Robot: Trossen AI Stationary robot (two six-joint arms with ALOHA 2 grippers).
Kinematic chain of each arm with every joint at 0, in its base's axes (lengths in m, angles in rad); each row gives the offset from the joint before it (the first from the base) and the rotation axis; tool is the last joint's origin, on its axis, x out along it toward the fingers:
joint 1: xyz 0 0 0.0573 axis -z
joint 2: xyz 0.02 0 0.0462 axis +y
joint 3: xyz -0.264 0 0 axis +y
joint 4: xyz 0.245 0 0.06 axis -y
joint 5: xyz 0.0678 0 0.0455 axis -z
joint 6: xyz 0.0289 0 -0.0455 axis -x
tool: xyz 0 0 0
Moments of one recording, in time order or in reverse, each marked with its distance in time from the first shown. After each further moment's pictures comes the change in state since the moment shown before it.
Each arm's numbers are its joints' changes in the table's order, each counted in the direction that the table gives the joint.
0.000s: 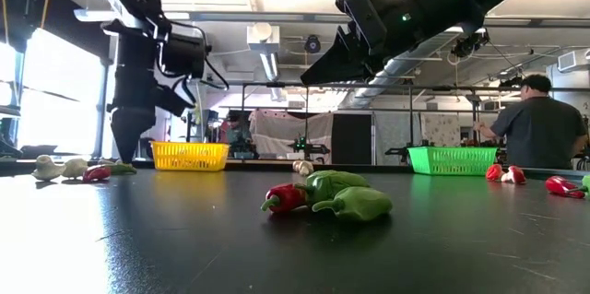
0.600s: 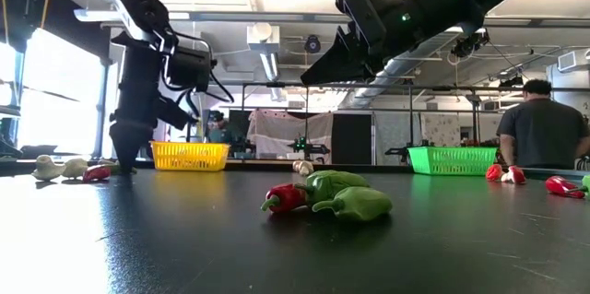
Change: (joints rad) left arm 0.000 0.089 0.000 0.050 -0.022 -0.082; right arm 0.000 0.000 0.000 -0.001 0.000 -0.022
